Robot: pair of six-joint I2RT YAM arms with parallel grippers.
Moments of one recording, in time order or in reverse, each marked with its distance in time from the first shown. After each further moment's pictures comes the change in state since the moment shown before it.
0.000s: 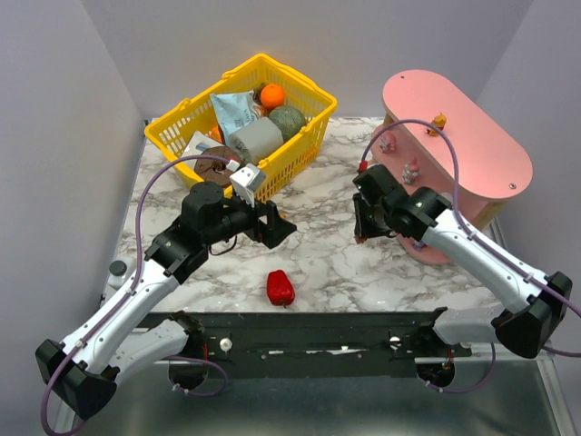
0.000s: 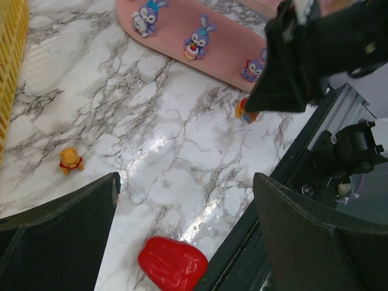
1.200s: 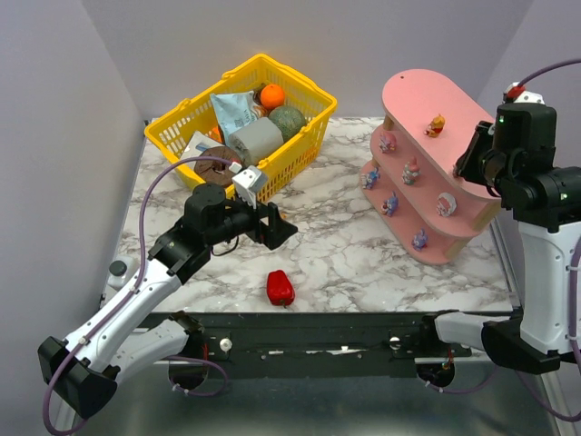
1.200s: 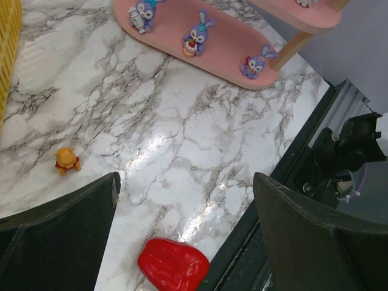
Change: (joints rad) left arm 0.002 0.010 -0.030 0.036 0.014 0.001; right arm -0.505 -0.040 0.684 -0.329 0.124 -0.148
